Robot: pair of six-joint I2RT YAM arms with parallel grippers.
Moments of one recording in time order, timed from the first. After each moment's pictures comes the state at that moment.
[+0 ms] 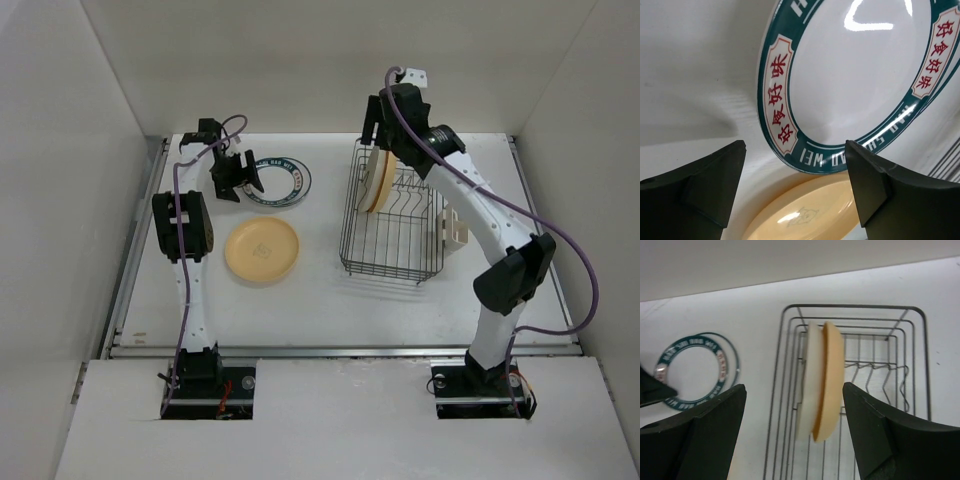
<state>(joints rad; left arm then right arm) 0.03 2.43 2.19 -1.00 0.42 -0.22 0.53 1.85 2.04 -0.66 0.45 0.39</state>
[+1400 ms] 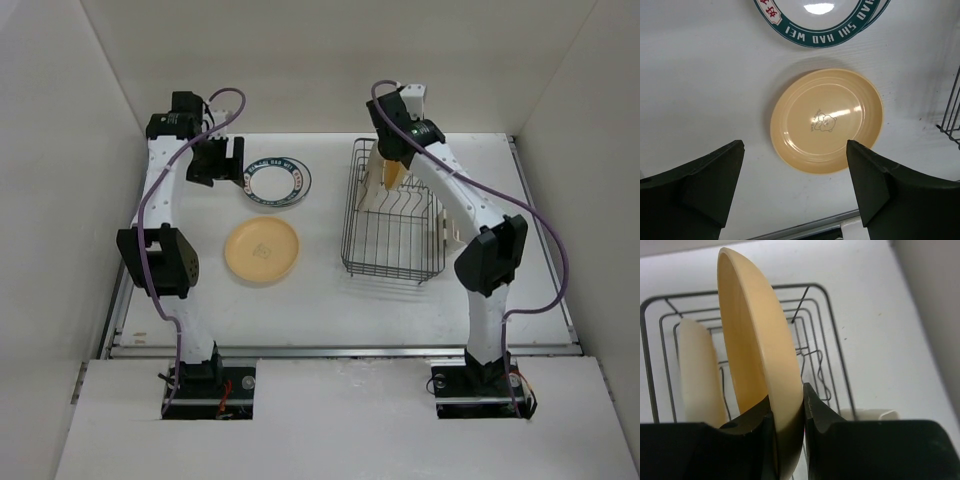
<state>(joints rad) 0.00 1.93 2.04 -1.23 0.25 0.09 0.48 2.05 2.14 -0.91 0.78 0.38</state>
